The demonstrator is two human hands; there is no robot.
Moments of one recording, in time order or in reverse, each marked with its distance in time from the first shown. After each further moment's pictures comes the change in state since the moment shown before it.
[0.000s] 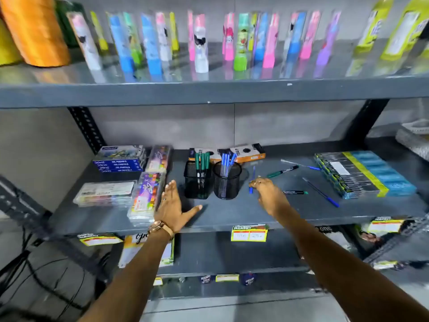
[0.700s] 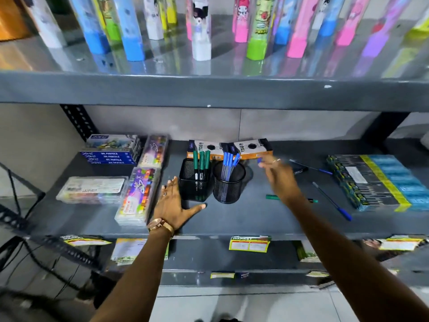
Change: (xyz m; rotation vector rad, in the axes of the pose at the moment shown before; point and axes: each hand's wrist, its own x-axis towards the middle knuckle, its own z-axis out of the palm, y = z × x) left_hand 0.038 0.003 0.020 -0.011 -0.019 -0.073; right_hand 0.070 0.031 -0.013 0.342 0.355 -0.093
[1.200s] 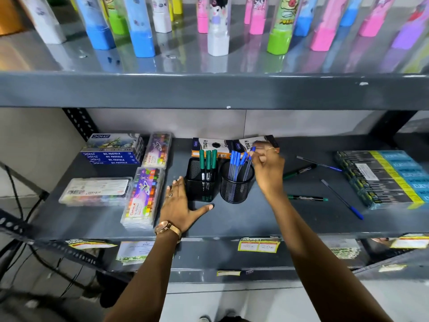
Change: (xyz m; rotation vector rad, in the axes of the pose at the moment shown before) left_hand 0.003 -0.004 0.001 0.030 -0.014 -0.012; right_hand 0.017 -0.061 0.034 0.438 0.229 0.385
